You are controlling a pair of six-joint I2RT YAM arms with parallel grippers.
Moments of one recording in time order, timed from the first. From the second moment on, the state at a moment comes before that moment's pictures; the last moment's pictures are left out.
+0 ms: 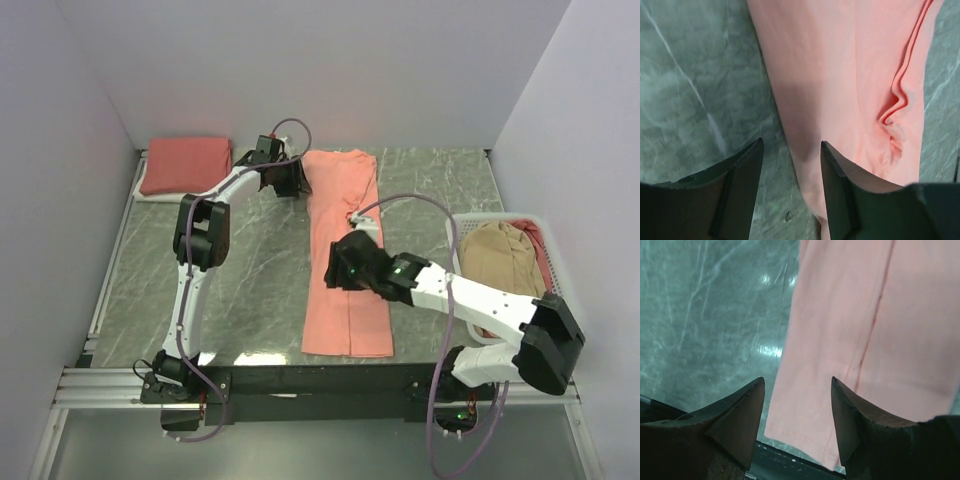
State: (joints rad) left arm -0.31 2.46 2.04 -0.38 0.36 -0.49; right arm 0.88 1.28 0.91 -0.46 0.24 0.80
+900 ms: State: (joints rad) left arm -0.29 2.57 2.16 -0.36 0.48 -0.52; right arm 1.37 1.82 1.20 -0.69 0.42 1.02
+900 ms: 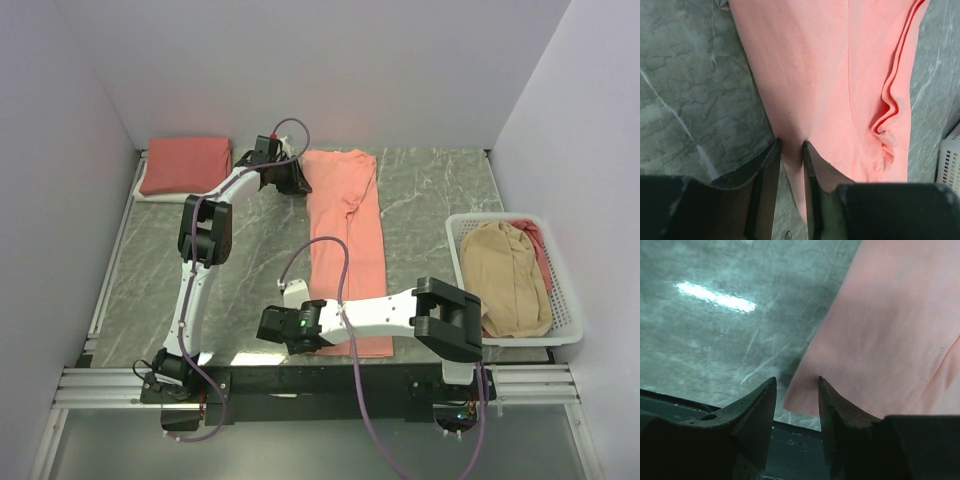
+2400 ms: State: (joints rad) left arm -0.22 2.63 2.26 -0.30 0.61 -0.70; right arm 1.40 1.69 1.10 -0.62 0.37 1.03
